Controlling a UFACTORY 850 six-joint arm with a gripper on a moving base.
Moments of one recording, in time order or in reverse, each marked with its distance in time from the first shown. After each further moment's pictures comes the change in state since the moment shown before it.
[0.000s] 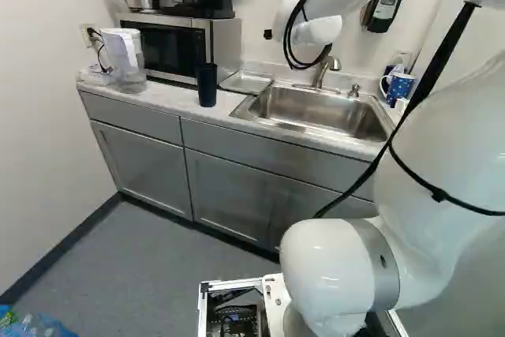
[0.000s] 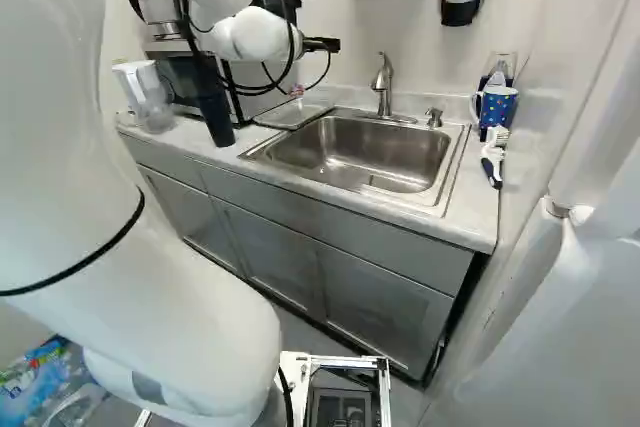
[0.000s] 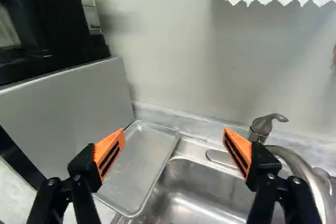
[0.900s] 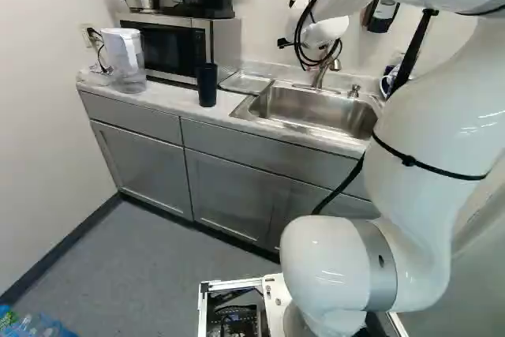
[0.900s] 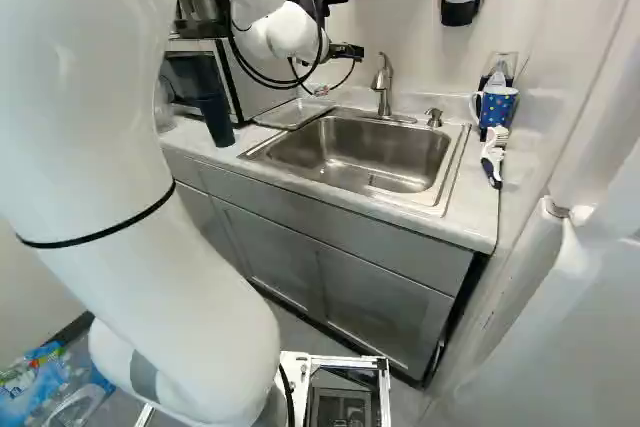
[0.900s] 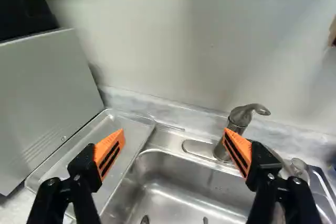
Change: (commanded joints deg) arm -5.6 -8.0 -8.0 -2.8 -7.6 0.0
